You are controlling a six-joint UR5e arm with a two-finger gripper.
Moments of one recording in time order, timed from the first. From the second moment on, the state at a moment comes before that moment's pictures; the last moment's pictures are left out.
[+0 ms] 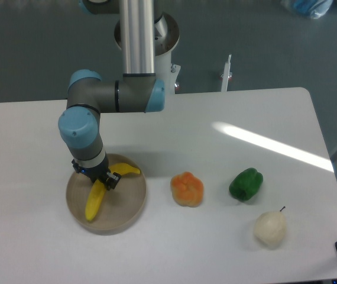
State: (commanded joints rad) arm 1.84 -2.03 -1.82 -0.83 1.59 0.52
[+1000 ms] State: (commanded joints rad) arm 2.06 -1.85 -1.75 -1.00 1.62 0.79
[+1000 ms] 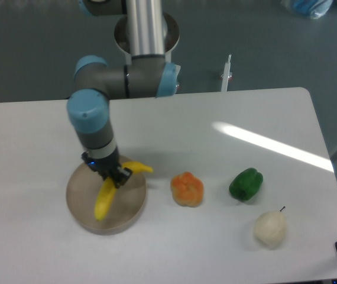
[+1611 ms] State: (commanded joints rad) arm 2.28 -1.81 -1.69 -1.02 1.61 1.06
